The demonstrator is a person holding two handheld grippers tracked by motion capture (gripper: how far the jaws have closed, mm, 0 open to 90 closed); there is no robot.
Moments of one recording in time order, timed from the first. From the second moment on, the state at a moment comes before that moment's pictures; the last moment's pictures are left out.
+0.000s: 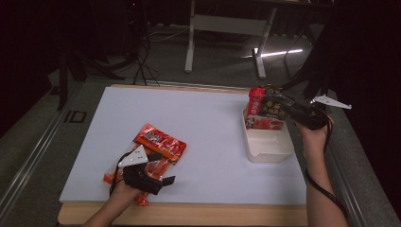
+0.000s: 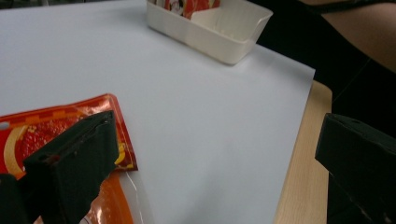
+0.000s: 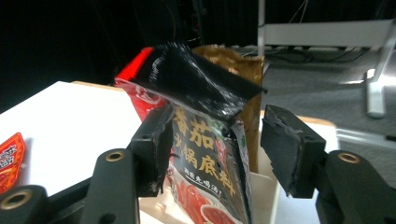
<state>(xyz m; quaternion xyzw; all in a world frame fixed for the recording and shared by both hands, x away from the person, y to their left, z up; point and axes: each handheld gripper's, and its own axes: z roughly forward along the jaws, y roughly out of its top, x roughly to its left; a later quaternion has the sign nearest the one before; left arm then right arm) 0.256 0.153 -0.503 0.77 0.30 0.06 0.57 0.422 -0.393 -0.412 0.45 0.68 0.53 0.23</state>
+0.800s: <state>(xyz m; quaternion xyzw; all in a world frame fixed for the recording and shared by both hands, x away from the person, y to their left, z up) 0.263 0.184 -0.482 0.80 0.30 0.08 0.52 0.329 -0.332 -0.383 0.37 0.70 0.57 0.22</state>
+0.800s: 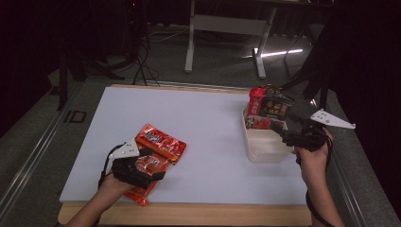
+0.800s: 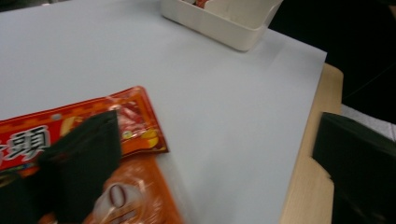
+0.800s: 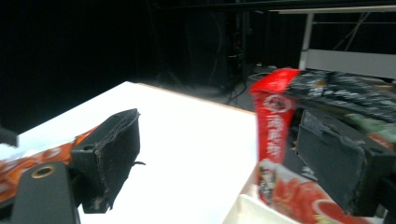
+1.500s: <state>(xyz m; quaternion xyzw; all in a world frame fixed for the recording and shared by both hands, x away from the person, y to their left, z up) 0.268 0.269 -0.490 0.80 0.39 0.10 0.45 0.280 -0.281 -0.400 0.32 0.73 0.58 0.15</state>
